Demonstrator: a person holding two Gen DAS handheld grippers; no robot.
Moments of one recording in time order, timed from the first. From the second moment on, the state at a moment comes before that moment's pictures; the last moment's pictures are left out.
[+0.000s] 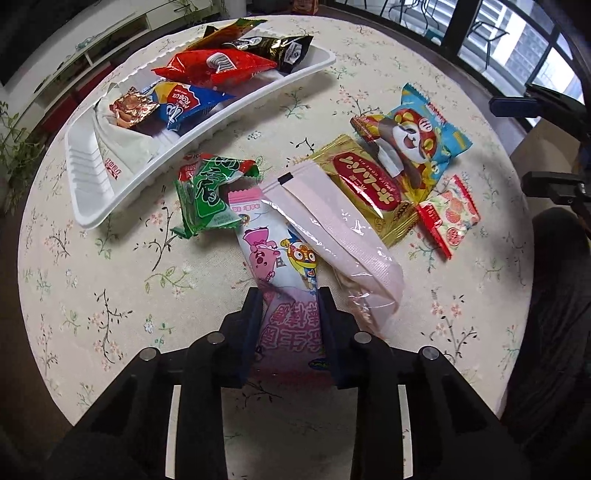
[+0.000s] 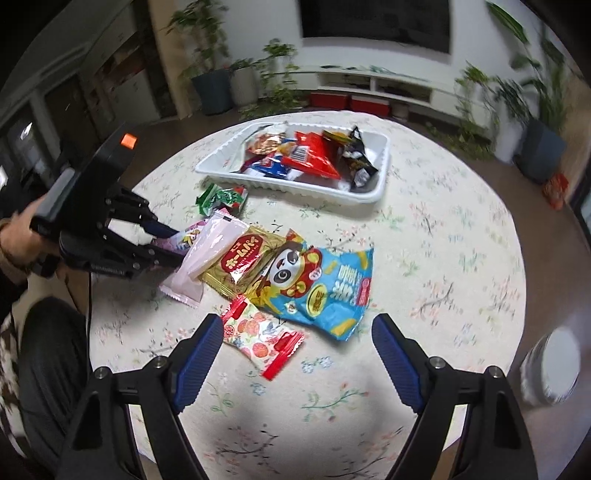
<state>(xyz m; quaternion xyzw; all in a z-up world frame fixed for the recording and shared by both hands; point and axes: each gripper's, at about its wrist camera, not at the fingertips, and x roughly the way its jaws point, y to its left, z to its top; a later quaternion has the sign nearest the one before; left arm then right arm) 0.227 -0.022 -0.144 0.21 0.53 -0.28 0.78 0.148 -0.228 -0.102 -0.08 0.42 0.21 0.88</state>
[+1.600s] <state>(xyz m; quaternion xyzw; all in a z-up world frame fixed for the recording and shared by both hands) 0.201 0.004 -0.151 0.11 0.54 -0.23 0.80 0.232 -0.195 -0.152 -0.28 0.52 0.36 0.73</state>
